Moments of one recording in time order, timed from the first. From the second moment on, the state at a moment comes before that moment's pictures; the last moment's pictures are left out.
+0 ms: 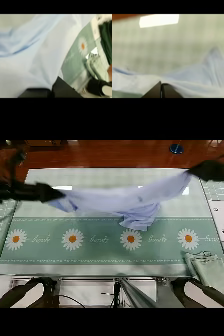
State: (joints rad) left arm 0.17 -1.05 1.23 0.56 -1.42 -1.11; right arm -0.33 -1.10 1.38 -0.64 1.19 1.14
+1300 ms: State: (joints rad) left arm 0.26 -0.64 1.91 0.77 -1.80 -1.59; right arm -0.33 -0.86 2.07 -1.10 1.61 1.51
